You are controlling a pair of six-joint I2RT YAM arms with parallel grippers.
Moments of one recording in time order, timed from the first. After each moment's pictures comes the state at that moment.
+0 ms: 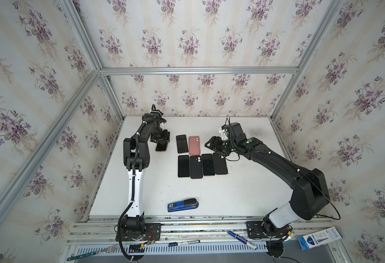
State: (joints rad) left arm -0.06 2.45 2.20 -1.15 0.11 -0.05; right arm 0.50 1.56 1.23 -0.46 -0.34 0.81
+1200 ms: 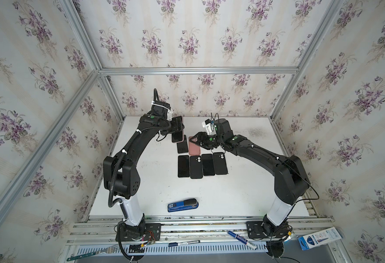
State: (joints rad) left arm -0.25 1.83 1.75 -0.79 0.25 -0.40; right arm 0.57 1.78 1.36 -0.16 -0.57 0.80
